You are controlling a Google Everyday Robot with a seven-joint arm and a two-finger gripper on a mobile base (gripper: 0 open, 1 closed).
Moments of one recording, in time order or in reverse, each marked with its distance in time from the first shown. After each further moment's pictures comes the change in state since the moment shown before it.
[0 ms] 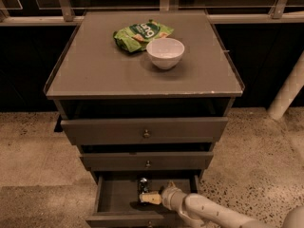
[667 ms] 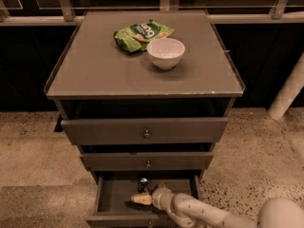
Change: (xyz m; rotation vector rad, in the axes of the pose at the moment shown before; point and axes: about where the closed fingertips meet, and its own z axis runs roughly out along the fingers) arm 0.022 0.010 0.057 -0.006 0.013 -0.029
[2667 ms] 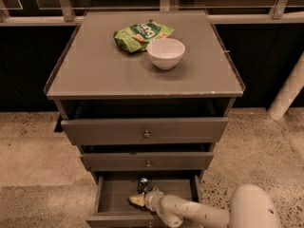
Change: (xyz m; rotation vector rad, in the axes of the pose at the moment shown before) arm 0.045 -0.010 0.060 0.111 0.094 -0.010
